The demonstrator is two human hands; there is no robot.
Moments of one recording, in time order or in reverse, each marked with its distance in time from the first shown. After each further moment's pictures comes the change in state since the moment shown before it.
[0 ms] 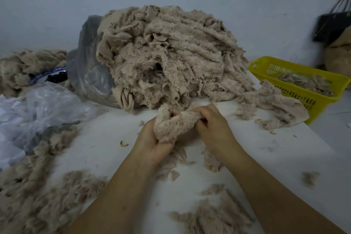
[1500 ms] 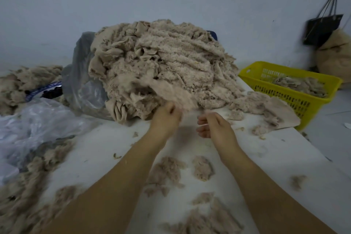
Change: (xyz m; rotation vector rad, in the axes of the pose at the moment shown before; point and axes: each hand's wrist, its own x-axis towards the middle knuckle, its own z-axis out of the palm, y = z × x) left_hand 0.047 -0.009 0.036 1.580 0.210 0.457; right_hand 0.009 0.015 -0.021 0.583 0.161 0.426
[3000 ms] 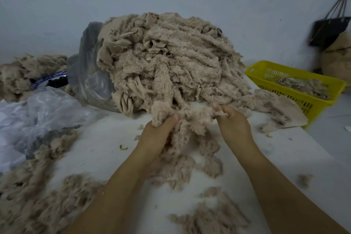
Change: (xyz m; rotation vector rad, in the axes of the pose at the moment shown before) left_hand -0.063 -0.020 -0.031 -0.636 -0.046 -0.202; right_hand -0.003 -0.008 -0.010 -0.454 0.107 -0.234
